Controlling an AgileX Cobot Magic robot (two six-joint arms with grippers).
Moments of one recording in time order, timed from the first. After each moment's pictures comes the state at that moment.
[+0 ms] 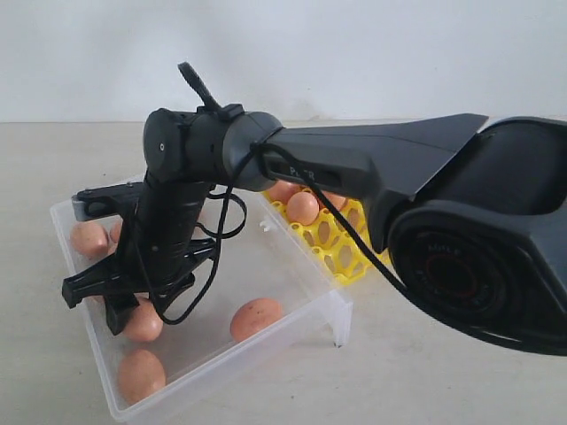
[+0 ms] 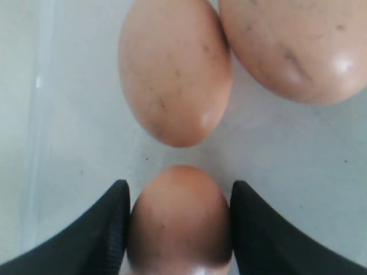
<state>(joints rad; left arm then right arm) 0.13 0.00 0.00 -0.03 0.23 0.02 0.86 2.43 -2.02 0.44 1.03 -0.09</state>
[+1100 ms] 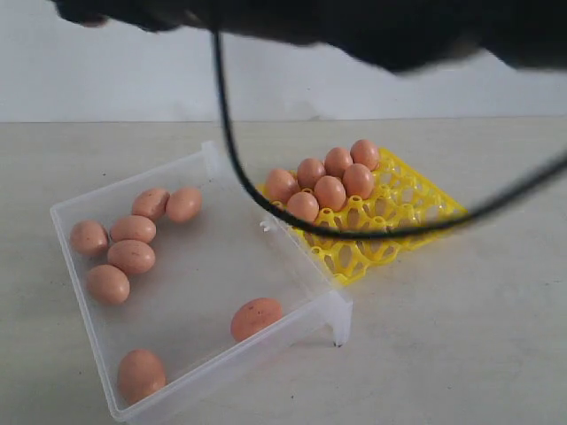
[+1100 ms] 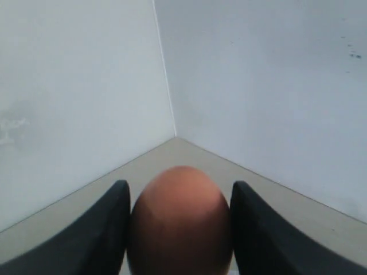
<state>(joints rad) 0.13 0.00 0.00 -0.03 0.23 0.02 0.95 1.53 -1.26 0.33 -0.14 -0.15</state>
